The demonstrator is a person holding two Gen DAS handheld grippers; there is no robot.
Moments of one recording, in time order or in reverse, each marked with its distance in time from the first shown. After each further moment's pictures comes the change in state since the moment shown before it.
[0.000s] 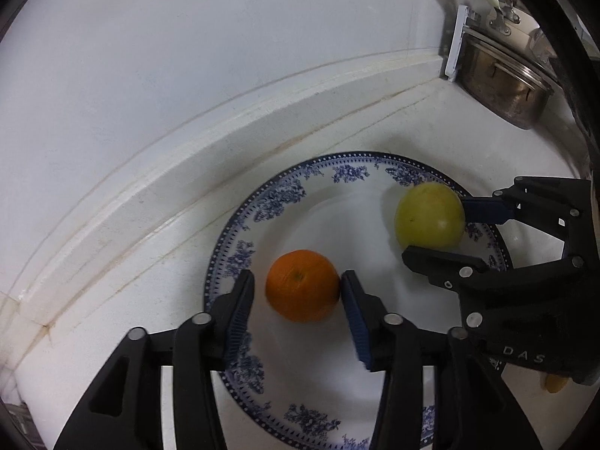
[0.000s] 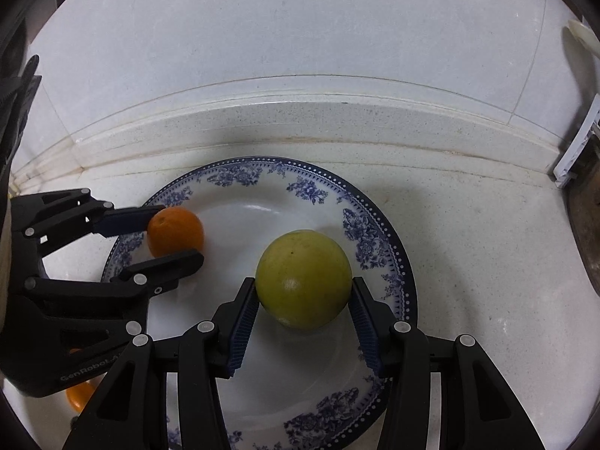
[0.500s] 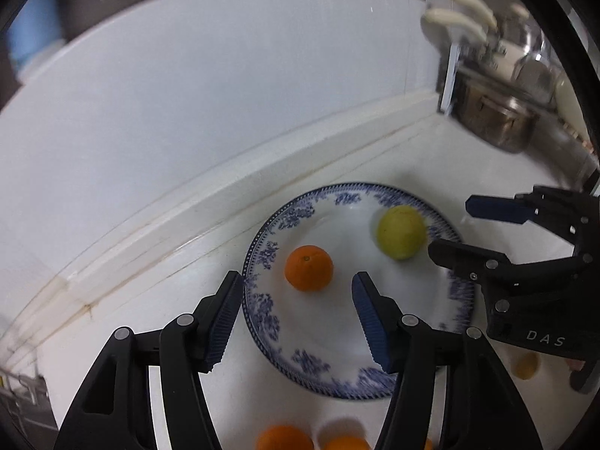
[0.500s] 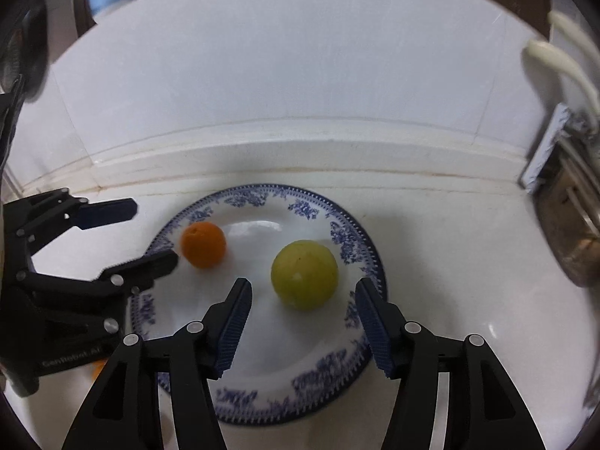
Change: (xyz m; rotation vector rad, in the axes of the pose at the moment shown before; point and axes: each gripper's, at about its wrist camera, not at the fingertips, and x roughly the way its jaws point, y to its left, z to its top) left arm -0.080 -0.005 -0.018 -0.049 -0.119 0.069; right arm -0.074 0.003 -0.021 0.027 -0.153 -0.033
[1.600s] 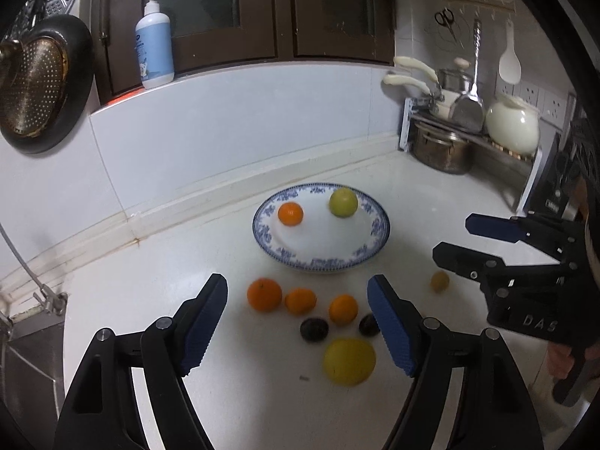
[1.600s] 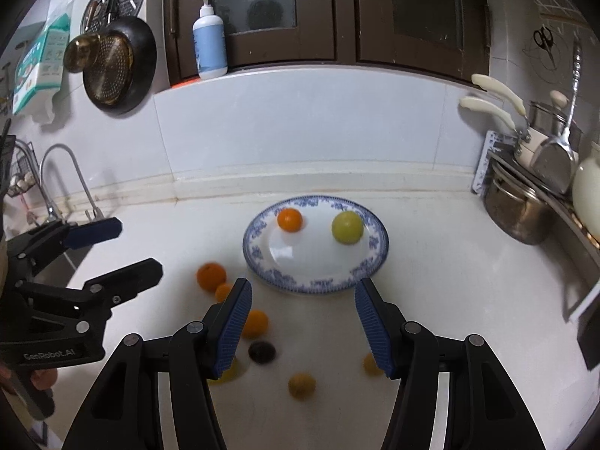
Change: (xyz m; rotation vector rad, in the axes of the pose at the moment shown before) left arm -0.164 -0.022 -0.130 -0.061 -0.198 -0.007; right arm -0.161 0.072 -0.110 0.015 -0.177 -0.015
